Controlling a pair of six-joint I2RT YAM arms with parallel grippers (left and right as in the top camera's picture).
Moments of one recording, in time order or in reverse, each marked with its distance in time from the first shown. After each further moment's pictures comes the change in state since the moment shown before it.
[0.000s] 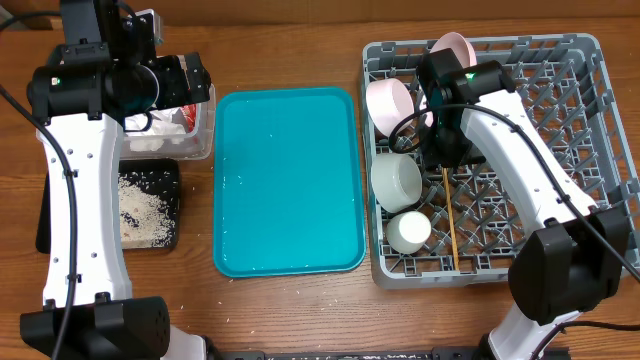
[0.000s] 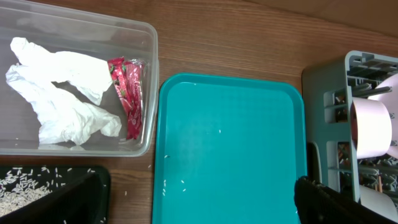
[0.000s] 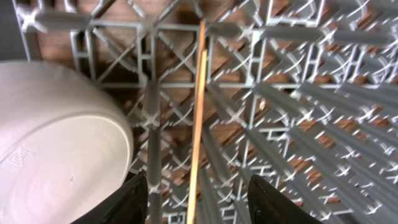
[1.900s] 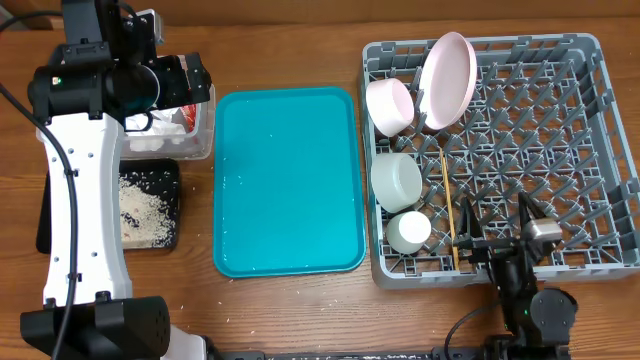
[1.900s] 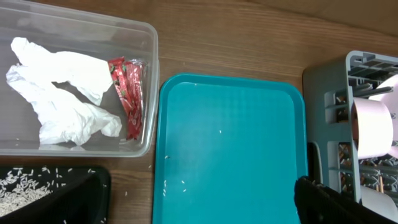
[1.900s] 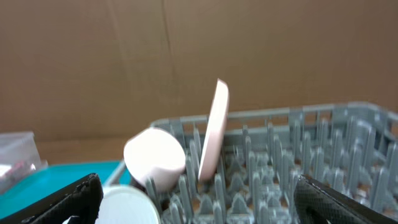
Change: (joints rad) left arm -0.002 0.002 0.000 0.000 -0.003 0.000; right arm -0.273 -1.841 -1.656 1.504 -0.307 -0.044
